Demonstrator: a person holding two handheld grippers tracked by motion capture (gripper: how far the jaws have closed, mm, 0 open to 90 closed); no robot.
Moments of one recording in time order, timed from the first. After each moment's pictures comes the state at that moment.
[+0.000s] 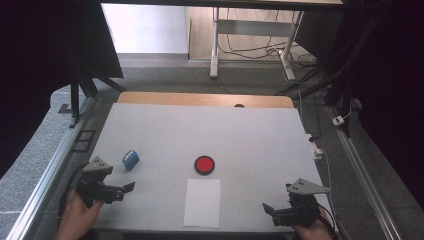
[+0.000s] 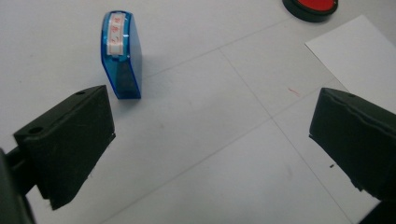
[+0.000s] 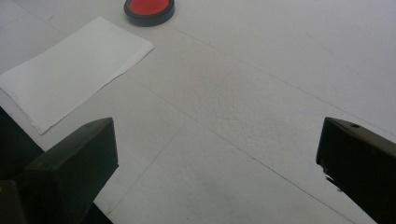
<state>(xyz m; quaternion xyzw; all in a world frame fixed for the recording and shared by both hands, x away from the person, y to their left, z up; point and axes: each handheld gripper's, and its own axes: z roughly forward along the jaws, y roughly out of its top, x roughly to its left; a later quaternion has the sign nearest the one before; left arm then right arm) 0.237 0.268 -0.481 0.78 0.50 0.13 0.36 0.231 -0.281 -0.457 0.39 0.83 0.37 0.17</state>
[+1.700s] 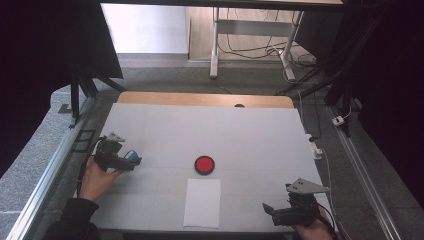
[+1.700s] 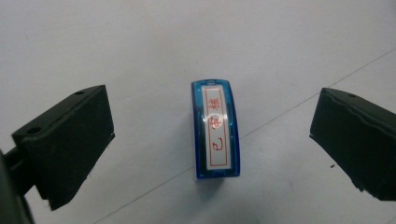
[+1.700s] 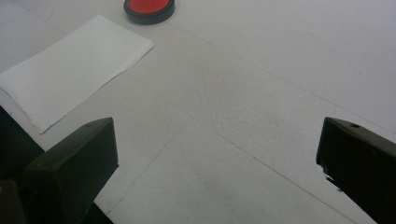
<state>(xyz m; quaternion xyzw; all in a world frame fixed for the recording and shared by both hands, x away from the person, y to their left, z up) 0.335 0.272 -0.501 0.80 0.50 0.15 0.29 0.232 -0.281 -0.458 0.39 0.83 0.36 0.17</state>
